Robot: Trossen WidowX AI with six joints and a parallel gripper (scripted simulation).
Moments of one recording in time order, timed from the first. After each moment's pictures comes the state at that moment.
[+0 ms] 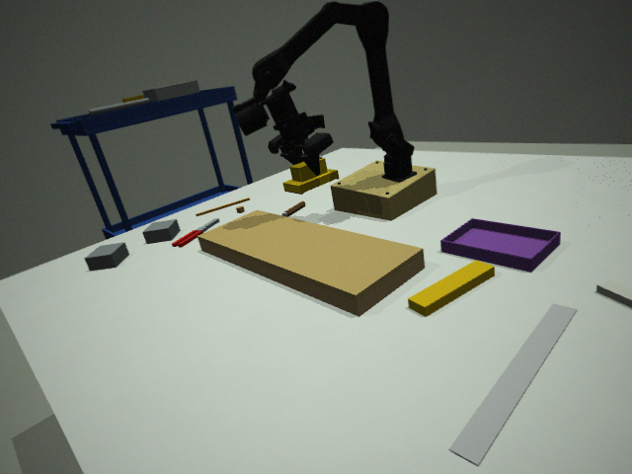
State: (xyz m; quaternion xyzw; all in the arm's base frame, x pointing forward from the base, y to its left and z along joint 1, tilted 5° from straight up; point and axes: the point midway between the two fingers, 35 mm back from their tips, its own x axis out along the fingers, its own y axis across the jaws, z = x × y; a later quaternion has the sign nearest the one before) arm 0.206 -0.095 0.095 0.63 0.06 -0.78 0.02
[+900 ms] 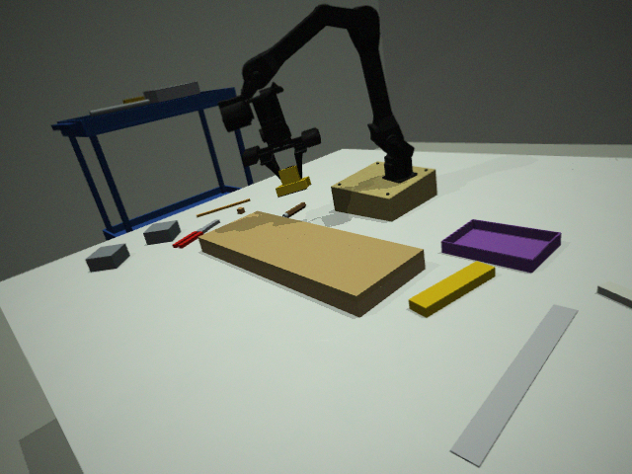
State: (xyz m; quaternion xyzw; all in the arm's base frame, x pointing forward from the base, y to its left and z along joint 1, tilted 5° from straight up) arm 0.252 -0.110 0.099 0.61 0.36 -0.63 0.30
